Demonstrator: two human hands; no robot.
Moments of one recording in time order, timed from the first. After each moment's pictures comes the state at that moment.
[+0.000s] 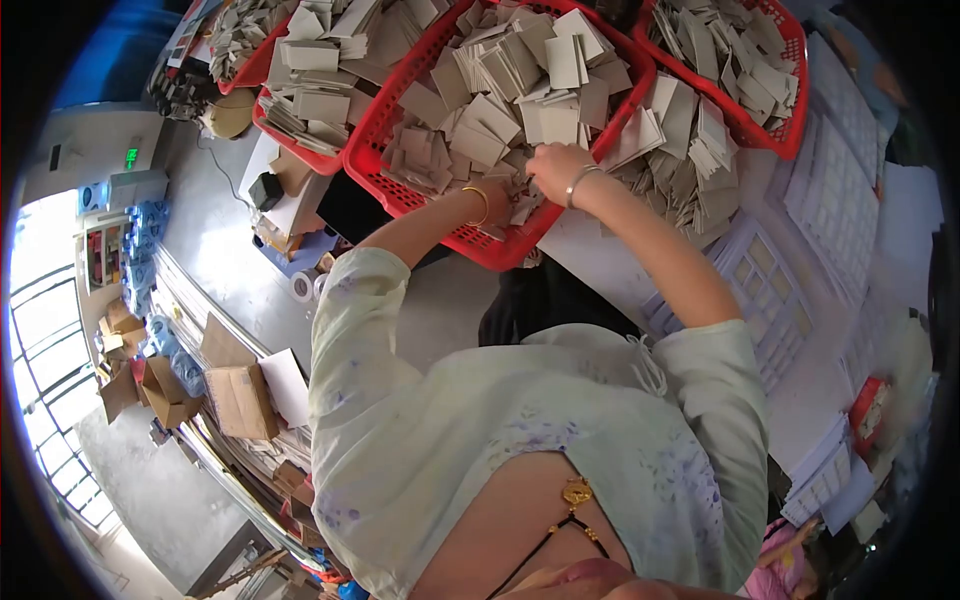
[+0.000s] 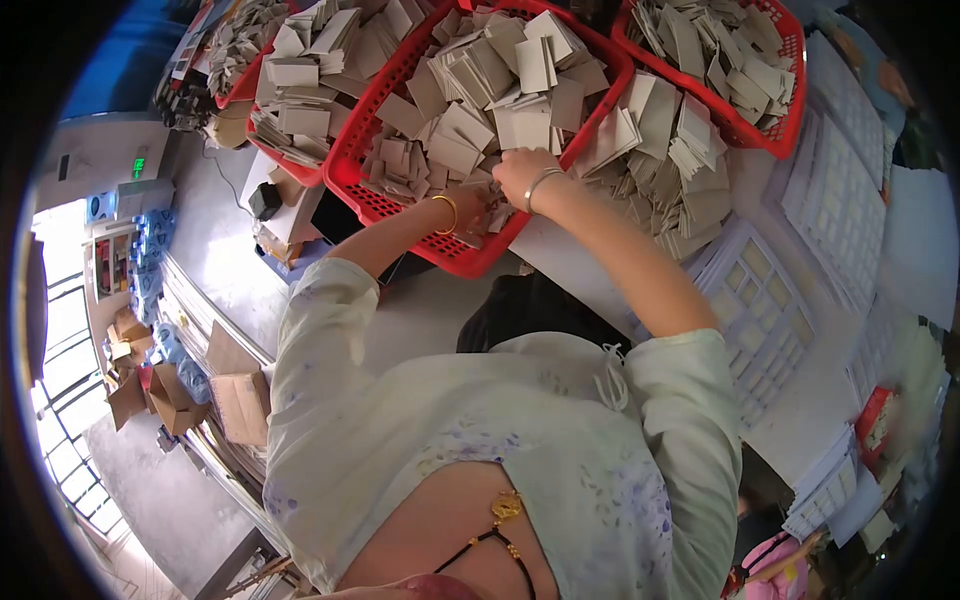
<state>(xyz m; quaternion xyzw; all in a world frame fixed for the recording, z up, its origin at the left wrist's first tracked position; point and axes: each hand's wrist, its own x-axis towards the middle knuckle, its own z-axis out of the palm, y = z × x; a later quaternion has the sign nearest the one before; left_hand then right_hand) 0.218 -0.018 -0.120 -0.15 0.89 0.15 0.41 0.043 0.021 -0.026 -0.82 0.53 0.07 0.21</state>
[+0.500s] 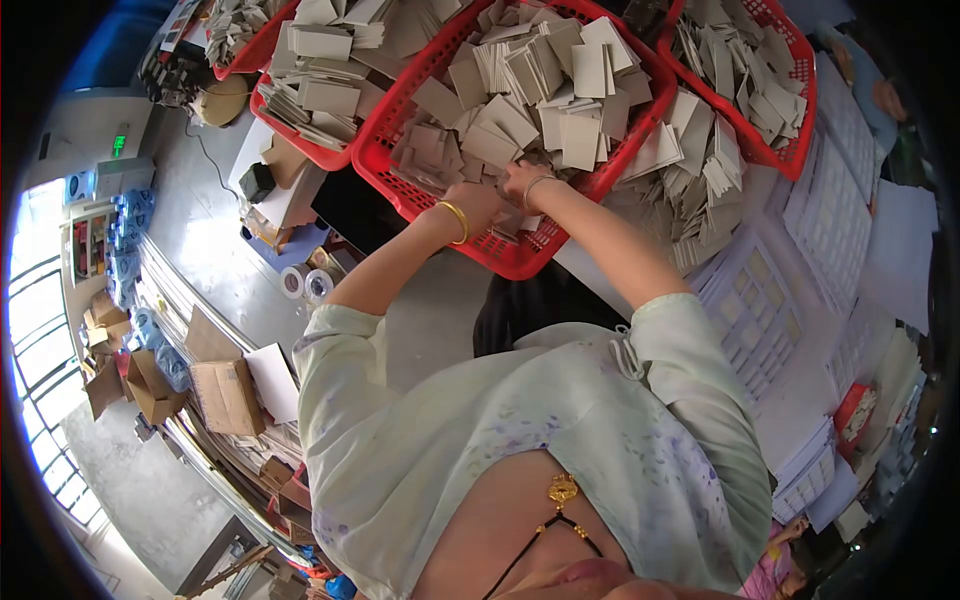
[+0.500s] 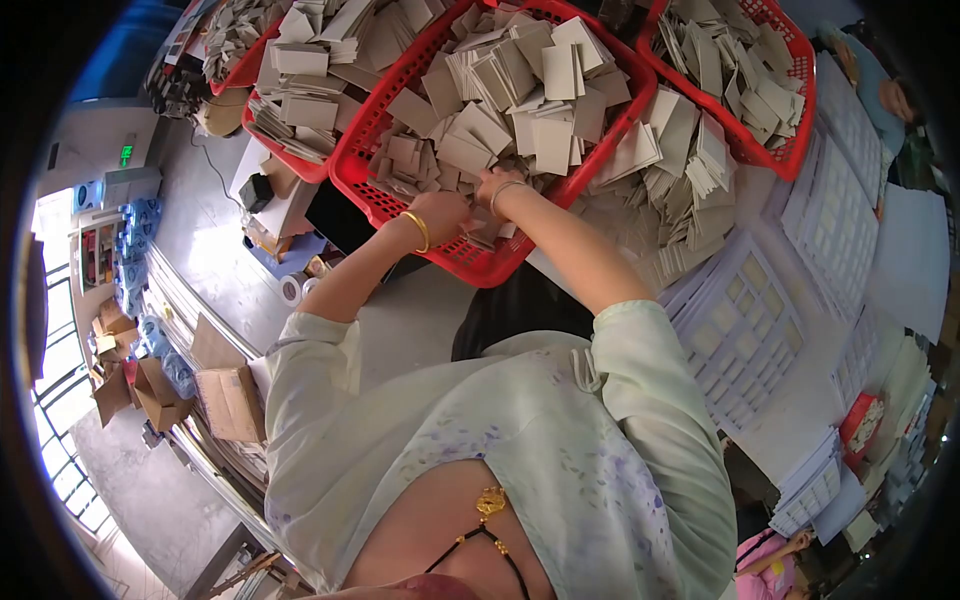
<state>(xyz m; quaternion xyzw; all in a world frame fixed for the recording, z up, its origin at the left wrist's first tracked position) 0.264 -0.013 -0.044 -0.33 0.88 0.24 0.26 0.116 -0.012 -0.107 -0.81 0.47 0.25 0.25</state>
